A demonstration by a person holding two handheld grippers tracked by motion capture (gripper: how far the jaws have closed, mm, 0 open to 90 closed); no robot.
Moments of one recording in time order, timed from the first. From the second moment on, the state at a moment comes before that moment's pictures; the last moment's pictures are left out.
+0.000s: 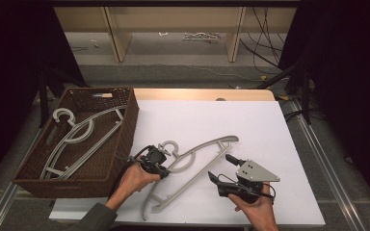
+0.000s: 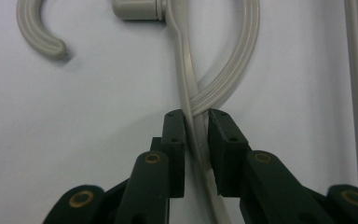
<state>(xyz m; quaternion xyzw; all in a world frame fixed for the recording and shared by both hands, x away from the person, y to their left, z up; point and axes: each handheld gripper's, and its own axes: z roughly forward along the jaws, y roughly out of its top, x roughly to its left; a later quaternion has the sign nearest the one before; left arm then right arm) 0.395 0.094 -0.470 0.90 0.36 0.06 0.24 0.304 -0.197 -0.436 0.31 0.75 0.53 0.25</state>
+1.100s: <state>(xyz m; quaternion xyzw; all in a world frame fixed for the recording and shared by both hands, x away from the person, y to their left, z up) 0.419 0.095 -0.460 0.90 0.36 0.06 0.25 0.306 -0.198 -0.435 0.31 0.75 0.53 0.25</state>
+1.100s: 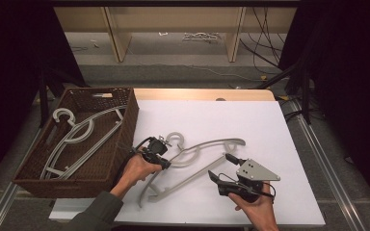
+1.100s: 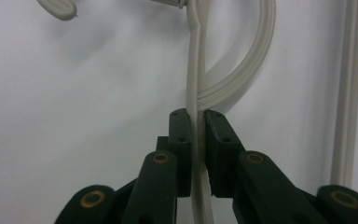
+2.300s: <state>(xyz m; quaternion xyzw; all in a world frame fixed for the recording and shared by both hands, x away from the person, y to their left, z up) 0.428 0.117 -0.342 0.84 0.37 0.15 0.37 0.306 -0.199 -0.435 0.30 0.75 0.53 0.26</state>
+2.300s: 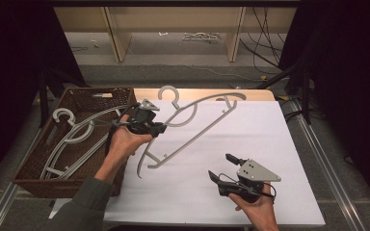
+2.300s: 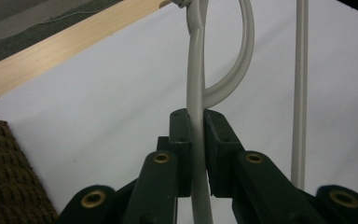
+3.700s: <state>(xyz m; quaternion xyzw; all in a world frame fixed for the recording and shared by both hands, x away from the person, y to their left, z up) 0.412 0.342 -0.322 0.73 0.52 0.27 0.35 0.307 -0.198 -0.436 0.30 0.75 0.53 0.25</state>
